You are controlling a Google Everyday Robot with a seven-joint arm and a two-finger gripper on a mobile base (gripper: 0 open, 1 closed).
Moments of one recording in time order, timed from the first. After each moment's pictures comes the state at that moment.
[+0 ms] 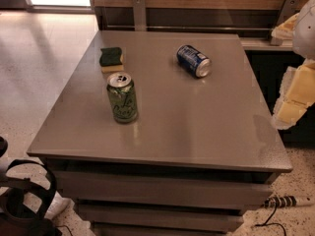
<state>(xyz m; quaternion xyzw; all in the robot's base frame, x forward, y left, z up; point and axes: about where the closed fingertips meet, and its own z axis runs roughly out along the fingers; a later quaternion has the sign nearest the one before) 0.438 -0.213 0.989 -0.60 0.78 -0.05 0.18</state>
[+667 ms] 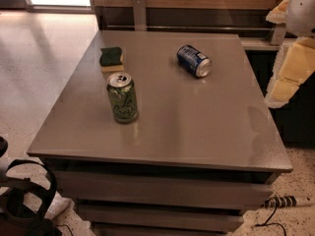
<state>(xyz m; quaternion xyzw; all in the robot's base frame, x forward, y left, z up) 0.468 -0.208 1.007 -0.60 0.77 -0.05 0.18</state>
